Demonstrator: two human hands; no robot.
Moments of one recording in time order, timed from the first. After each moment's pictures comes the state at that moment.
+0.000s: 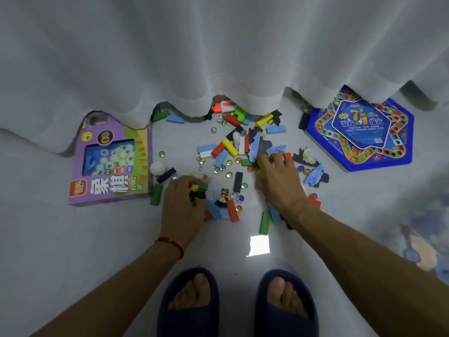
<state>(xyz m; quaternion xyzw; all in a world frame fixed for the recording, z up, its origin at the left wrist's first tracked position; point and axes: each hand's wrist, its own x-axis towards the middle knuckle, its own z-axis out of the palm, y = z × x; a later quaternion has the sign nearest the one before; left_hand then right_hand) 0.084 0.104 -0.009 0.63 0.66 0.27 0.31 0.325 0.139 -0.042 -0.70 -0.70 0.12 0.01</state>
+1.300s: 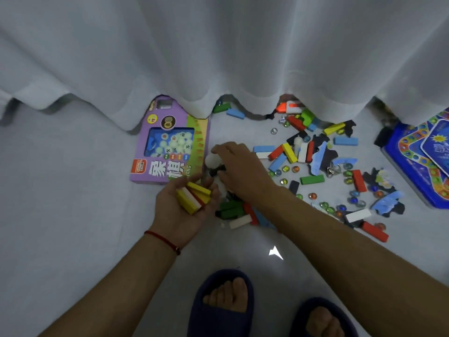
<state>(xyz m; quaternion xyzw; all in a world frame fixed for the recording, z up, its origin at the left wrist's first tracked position) 0.004 0.113 0.028 -0.12 0.45 0.54 0.70 0.146 0.194 -0.001 -0.50 -0.83 0.24 0.11</state>
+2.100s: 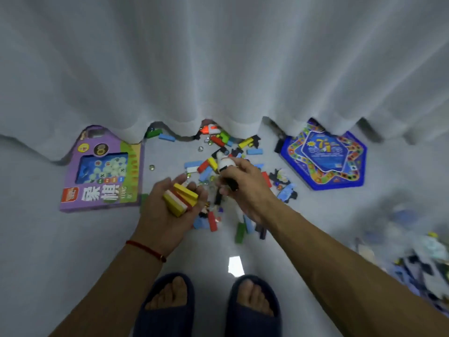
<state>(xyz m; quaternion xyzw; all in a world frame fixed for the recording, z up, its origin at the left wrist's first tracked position) 0.105 0.103 0.092 0.00 0.42 0.48 0.77 0.279 0.127 0.094 -0.55 -0.25 0.67 0.43</state>
